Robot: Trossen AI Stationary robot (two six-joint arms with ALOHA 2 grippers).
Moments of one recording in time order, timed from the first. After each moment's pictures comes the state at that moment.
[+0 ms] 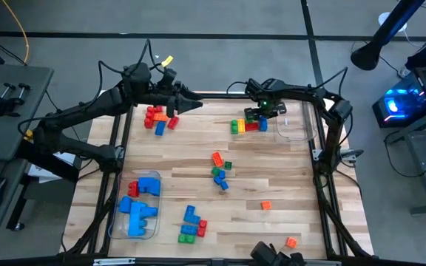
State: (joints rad) left arm 0.43 1.23 1.22 -0.09 0.44 -0.57; right arm -0.72 1.90 1.29 -0.92 0.05 0.64
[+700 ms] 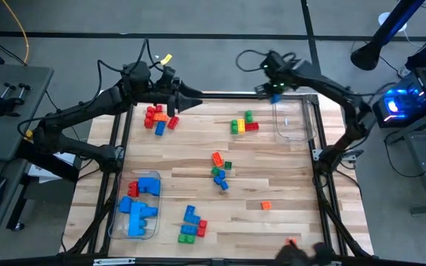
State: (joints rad) left arm 0.45 1.23 1.22 -0.08 0.43 -0.47; right arm -0.76 1.61 1.53 -1.13 0.25 0.36
